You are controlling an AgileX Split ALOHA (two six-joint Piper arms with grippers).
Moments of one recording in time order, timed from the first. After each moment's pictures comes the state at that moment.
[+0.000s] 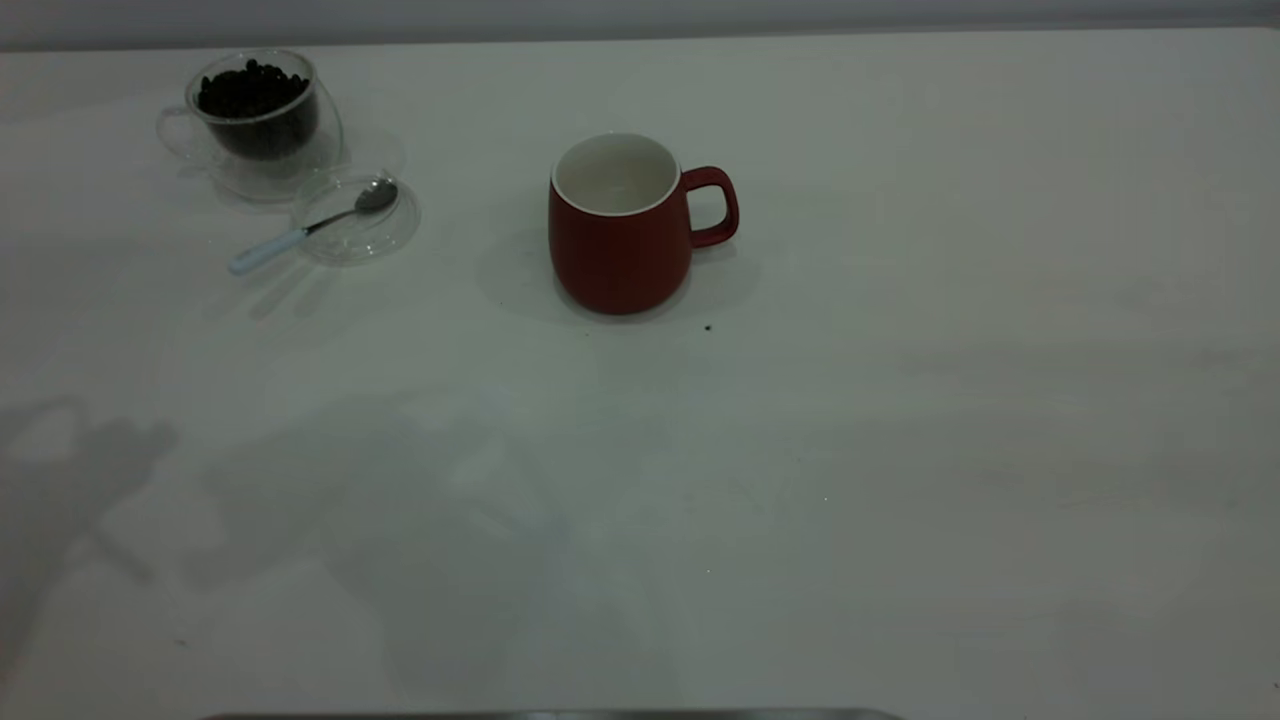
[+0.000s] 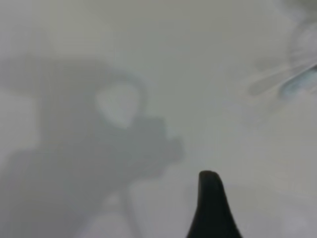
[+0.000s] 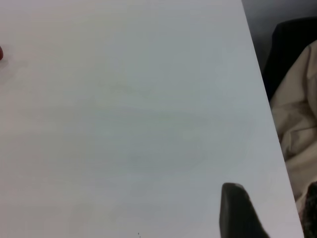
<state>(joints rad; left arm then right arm) 0.04 1.56 -0.50 -0.08 -0.04 -0.64 -0.02 -0.02 -0.47 -0.06 1.13 -0.04</state>
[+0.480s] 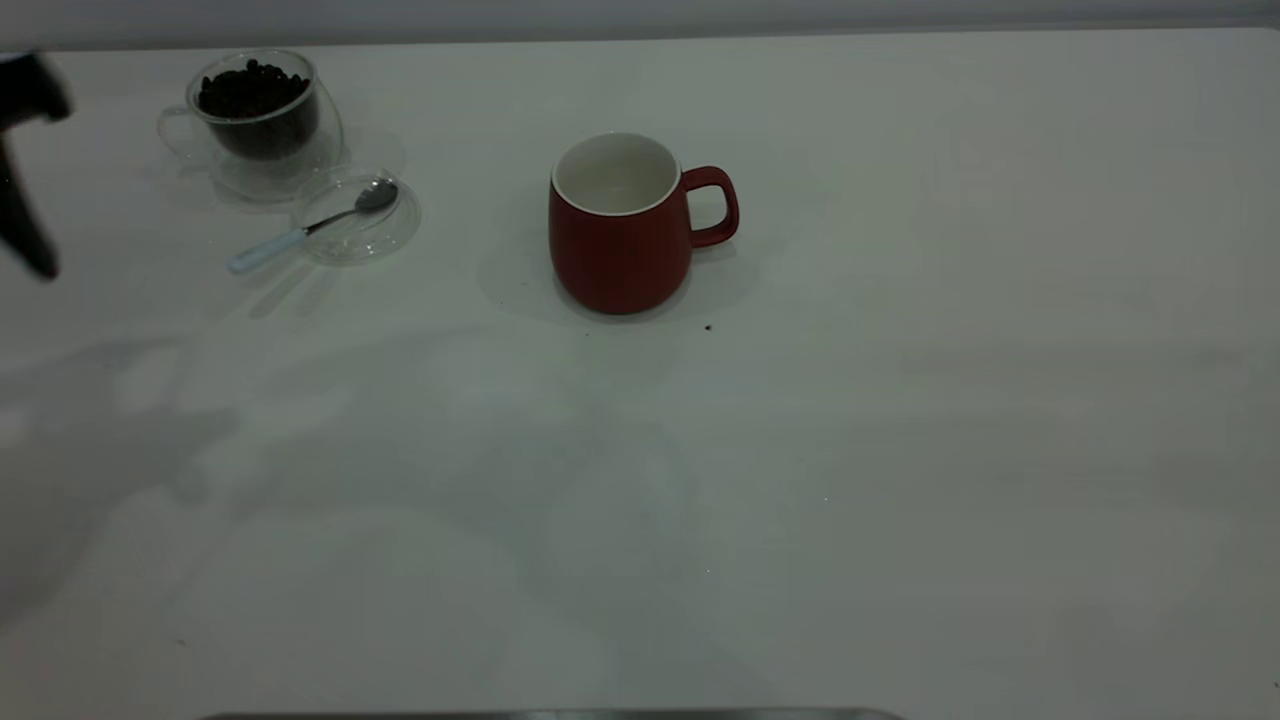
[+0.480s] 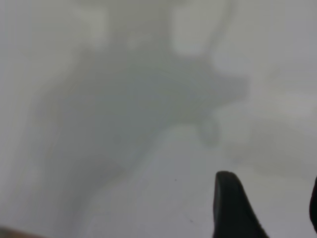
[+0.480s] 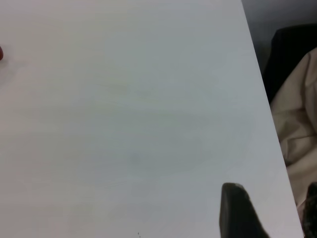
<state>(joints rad) -0.04 1.74 -0.84 -0.08 0.46 -0.32 -0.02 -0.02 -0.47 -0.06 1.13 -0.04</state>
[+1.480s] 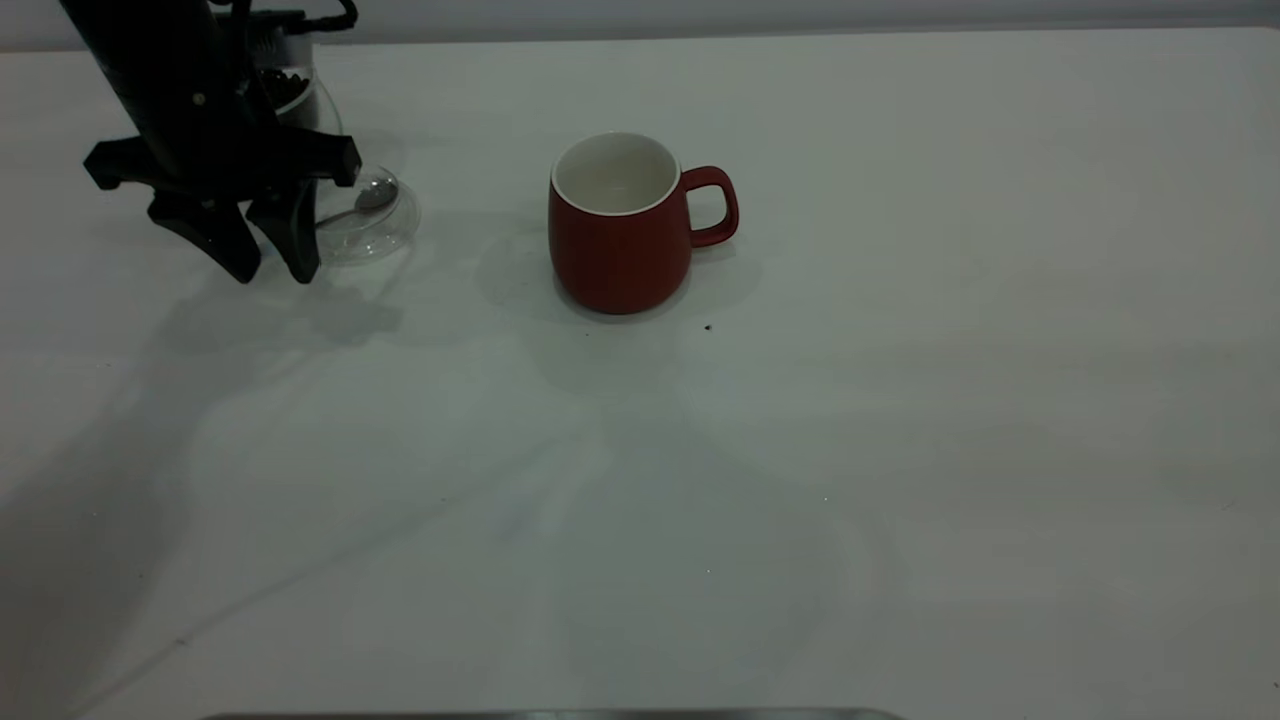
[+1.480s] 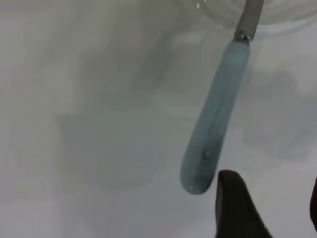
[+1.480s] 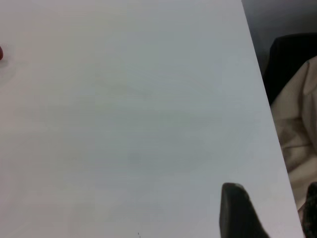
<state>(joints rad) -0.16 2.33 -1.42 -0.05 0.56 -0.03 -0.02 -0.02 -0.47 -0.06 1.13 -0.04</state>
